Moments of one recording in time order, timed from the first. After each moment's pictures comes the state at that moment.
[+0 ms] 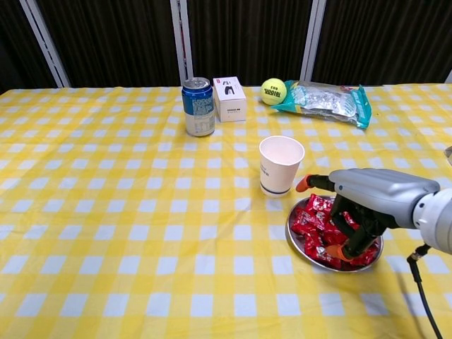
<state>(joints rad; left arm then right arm) -0.06 -1.08 0.01 -1.66 1.52 1.46 0.05 0.55 -1.57 0.14 -1.88 -0.82 1.11 -0.78</state>
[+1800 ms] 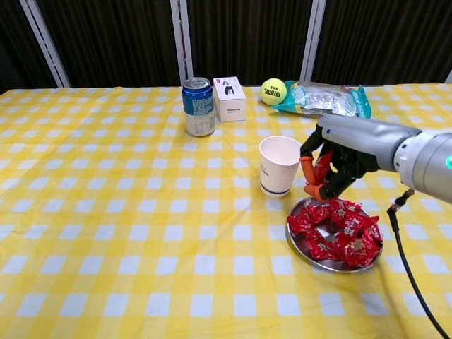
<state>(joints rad) -0.06 -1.07 0.01 -1.67 1.51 1.44 0.03 0.67 -1.53 0.22 -1.87 -0.81 1.13 -0.65</state>
